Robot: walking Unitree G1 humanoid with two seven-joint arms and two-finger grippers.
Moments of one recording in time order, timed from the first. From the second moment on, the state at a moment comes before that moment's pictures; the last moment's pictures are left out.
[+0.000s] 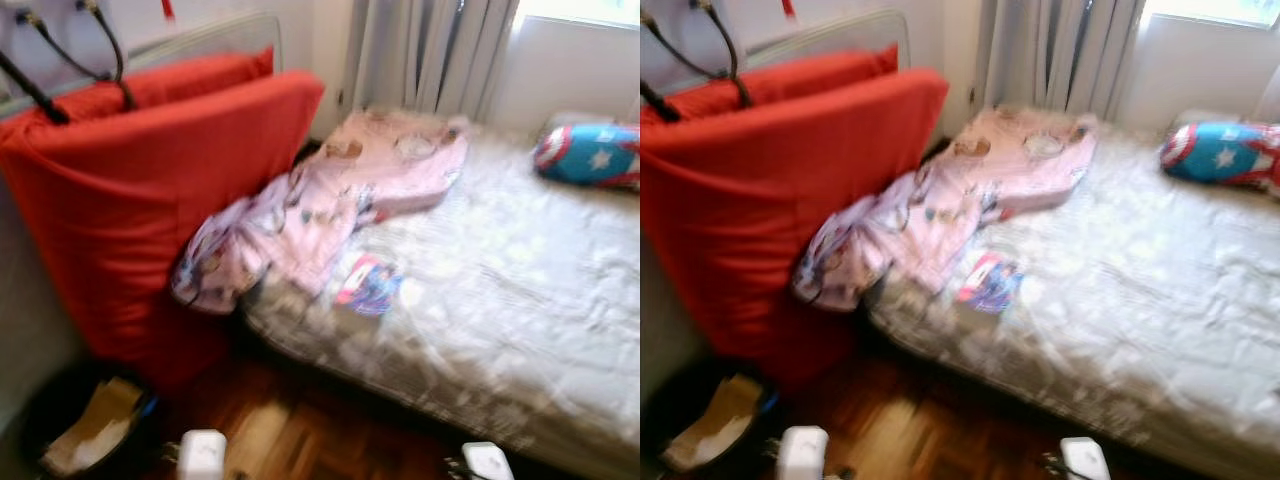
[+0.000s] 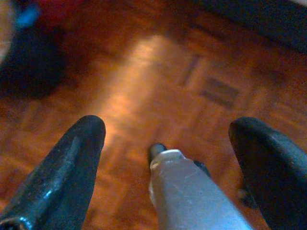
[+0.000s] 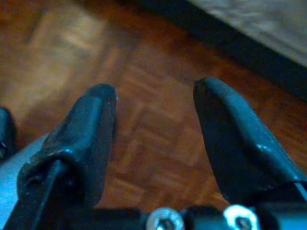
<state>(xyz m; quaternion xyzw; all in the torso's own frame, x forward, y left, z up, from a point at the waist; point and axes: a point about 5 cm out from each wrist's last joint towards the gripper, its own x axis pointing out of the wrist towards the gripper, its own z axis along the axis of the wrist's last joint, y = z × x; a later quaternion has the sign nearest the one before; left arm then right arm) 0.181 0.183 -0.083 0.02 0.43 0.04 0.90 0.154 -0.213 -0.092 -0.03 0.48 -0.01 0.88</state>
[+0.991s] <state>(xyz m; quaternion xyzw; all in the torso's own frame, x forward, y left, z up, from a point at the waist) 0.174 0.206 -0.084 0.03 0.44 0.06 0.90 0.167 -0.186 -0.090 -0.01 0.46 0.02 0.89</state>
